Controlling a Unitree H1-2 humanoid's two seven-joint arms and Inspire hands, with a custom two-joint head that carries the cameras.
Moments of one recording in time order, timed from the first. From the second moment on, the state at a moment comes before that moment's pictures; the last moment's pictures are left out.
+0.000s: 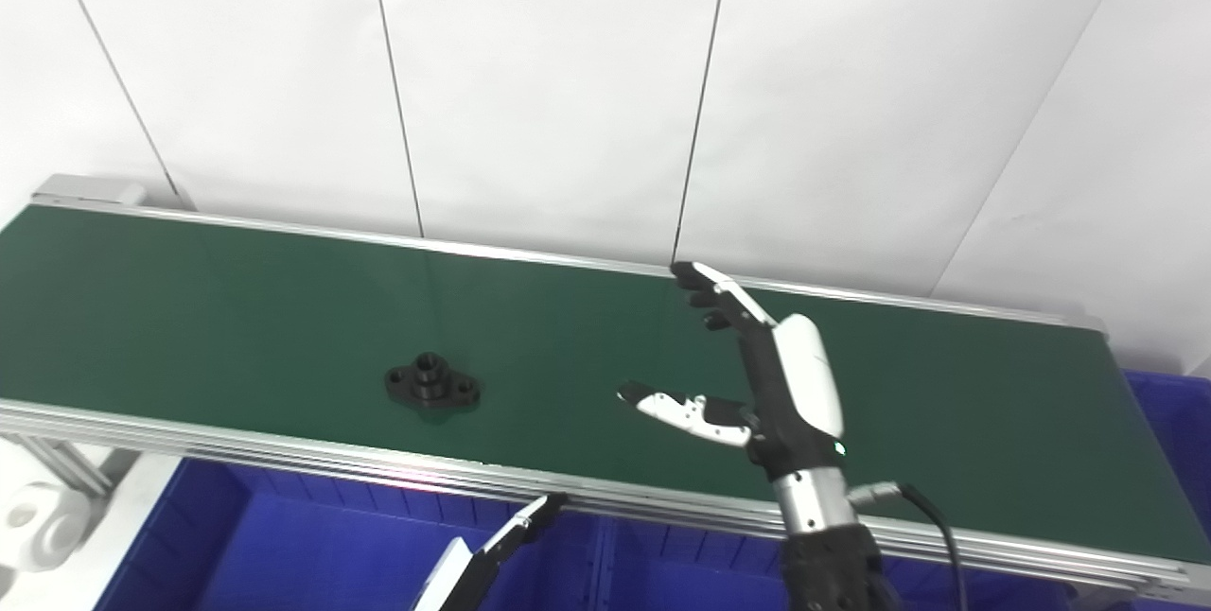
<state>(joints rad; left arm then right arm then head) 0.06 0.22 -0.76 0.42 0.27 -0.43 0.66 -0.28 -0.08 0.28 -0.01 -0.52 -0.08 0.02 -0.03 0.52</state>
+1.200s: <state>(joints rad) 0.15 0.25 -0.65 0.29 0.22 -0.44 0.48 -0.65 -0.02 0.46 0.43 -0.68 0.08 0.16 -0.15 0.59</state>
